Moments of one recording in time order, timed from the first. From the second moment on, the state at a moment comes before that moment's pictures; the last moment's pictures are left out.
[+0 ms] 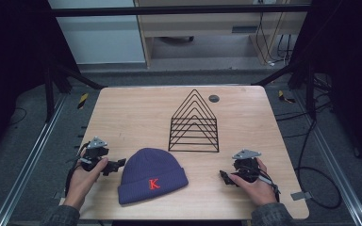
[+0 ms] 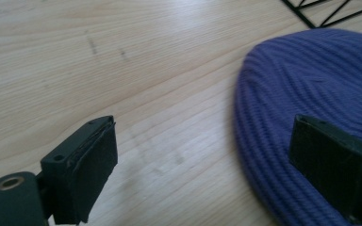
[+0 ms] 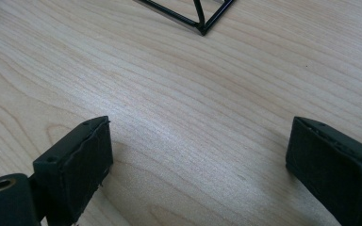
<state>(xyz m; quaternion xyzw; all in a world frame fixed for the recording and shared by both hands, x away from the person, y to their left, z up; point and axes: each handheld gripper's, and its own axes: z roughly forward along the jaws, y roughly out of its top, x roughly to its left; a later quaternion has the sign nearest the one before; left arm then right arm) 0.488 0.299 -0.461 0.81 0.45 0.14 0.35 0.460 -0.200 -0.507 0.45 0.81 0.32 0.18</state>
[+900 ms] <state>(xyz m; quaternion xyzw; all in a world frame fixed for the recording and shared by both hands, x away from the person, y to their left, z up) 0.530 0.231 -0.451 0.88 0.39 0.10 0.25 0.459 -0.199 -0.507 0.45 0.81 0.33 0.18</state>
